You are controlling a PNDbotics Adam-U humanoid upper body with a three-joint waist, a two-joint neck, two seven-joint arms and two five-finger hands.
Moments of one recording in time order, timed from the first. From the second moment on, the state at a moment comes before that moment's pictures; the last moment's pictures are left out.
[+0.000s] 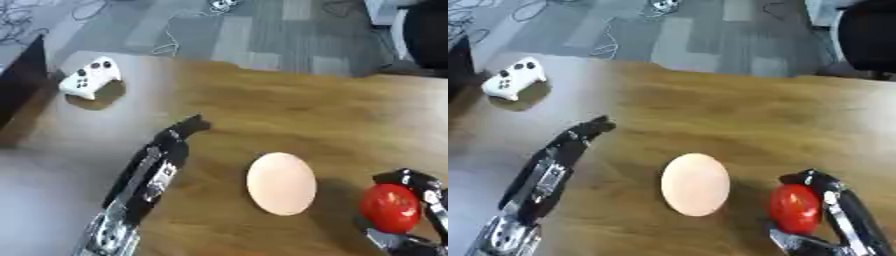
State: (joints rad) left arm -0.25 0.22 -0.12 -1.87 -0.09 -0.23 -0.09; right arm -0.17 -0.42 0.21 -1.85 0.53 -0.01 0.06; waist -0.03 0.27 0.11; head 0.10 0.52
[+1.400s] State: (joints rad) left arm -0.25 0.25 -0.12 -1.87 -0.06 -0.23 -0.10; right arm -0.16 -0.57 0.18 -1.88 0.50 0.03 0.05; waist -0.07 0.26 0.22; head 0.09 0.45
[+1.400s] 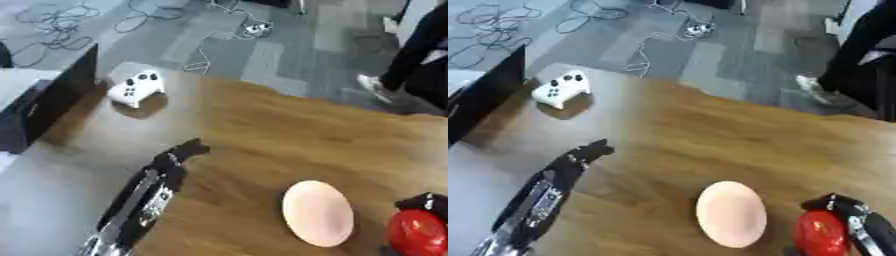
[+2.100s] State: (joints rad) left arm -0.26 0.25 -0.14 -1.87 -0.06 -0.23 -0.12; right arm -0.21 -0.61 0.16 -1.77 0.48 0.06 0.02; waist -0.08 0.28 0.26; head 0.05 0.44
